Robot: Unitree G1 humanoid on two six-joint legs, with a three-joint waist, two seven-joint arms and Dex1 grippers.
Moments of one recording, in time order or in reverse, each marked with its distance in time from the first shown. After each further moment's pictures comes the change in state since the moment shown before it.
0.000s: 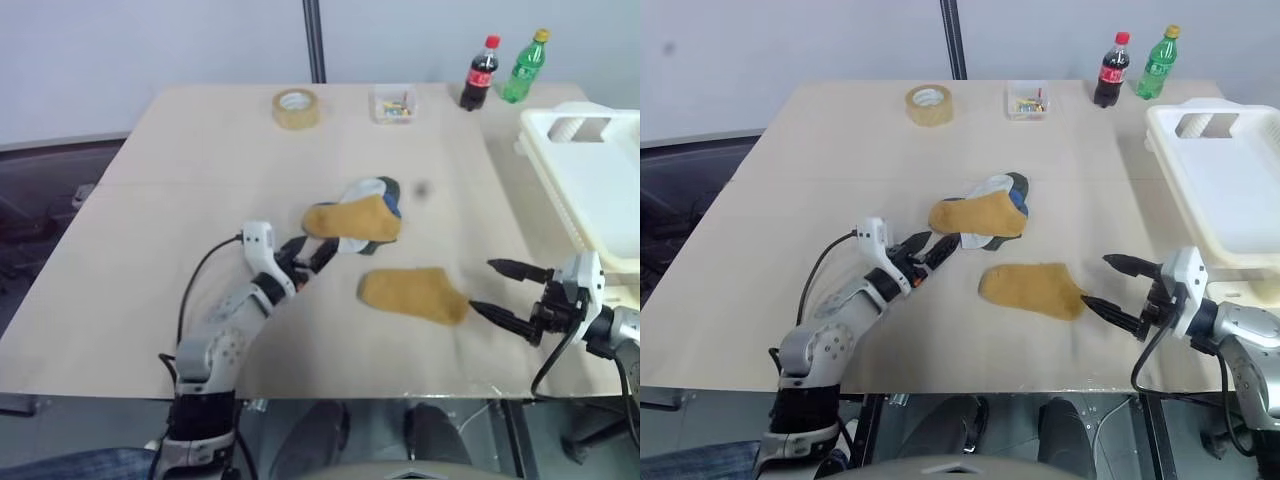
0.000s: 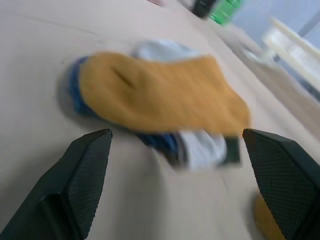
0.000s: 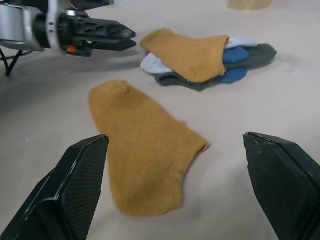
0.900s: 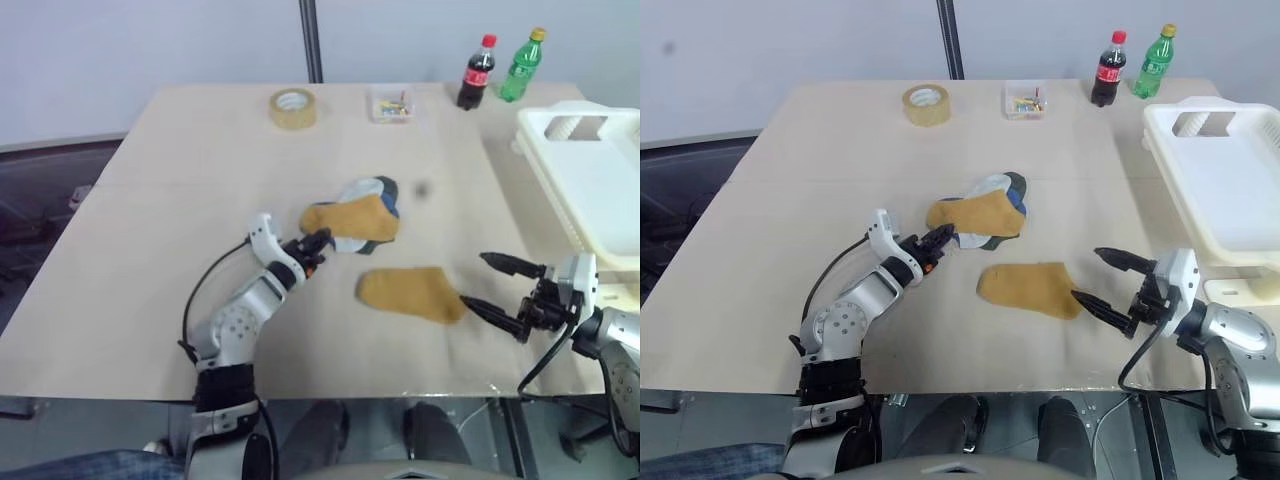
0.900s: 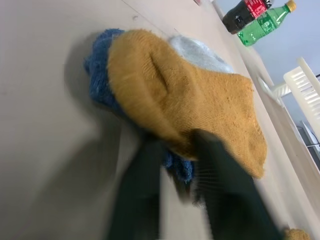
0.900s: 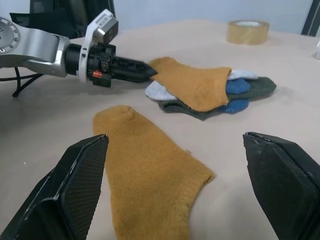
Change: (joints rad) left arm -0.089 -0.097 0.112 0.111 -0.113 0.102 0.129; right arm -0.003 0.089 0.013 -0.006 -0.012 -0.107 0.006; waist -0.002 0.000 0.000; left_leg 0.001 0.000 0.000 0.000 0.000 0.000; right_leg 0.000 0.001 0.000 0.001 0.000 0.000
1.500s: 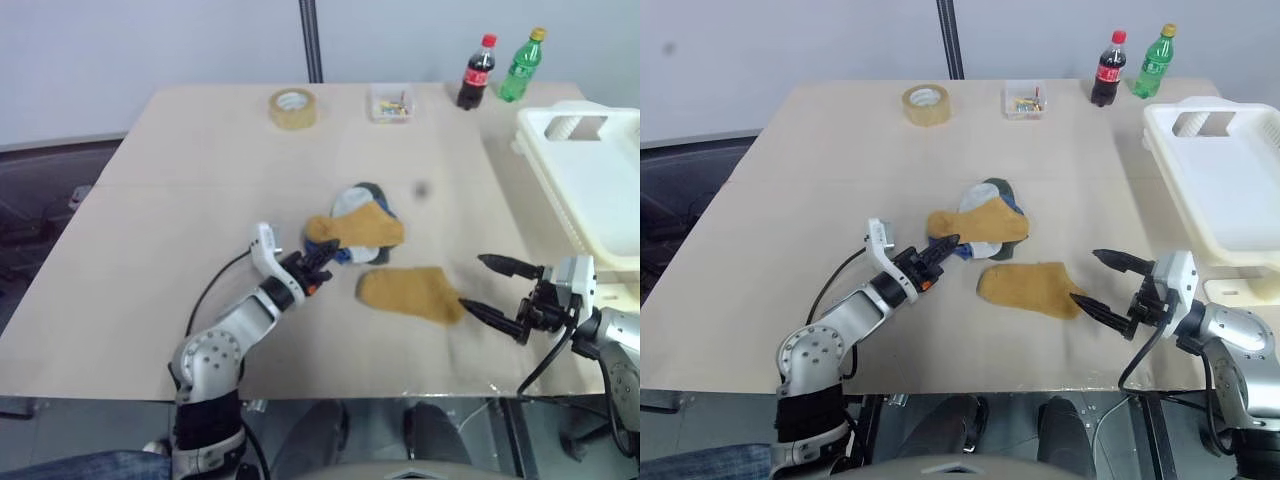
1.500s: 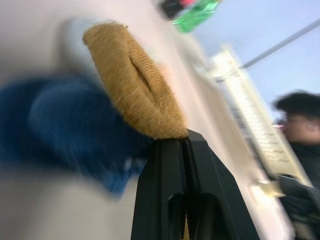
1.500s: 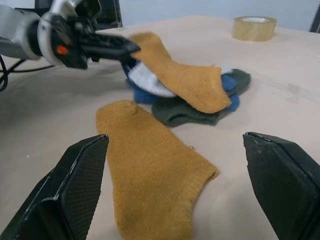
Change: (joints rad) left arm 0.154 0.024 -0.012 -0.308 -0.242 0.152 -0.031; right arm -0.002 -0.009 0.015 0.022 -0.012 -0.015 0.016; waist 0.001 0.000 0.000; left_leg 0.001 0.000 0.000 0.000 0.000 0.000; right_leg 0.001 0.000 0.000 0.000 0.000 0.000
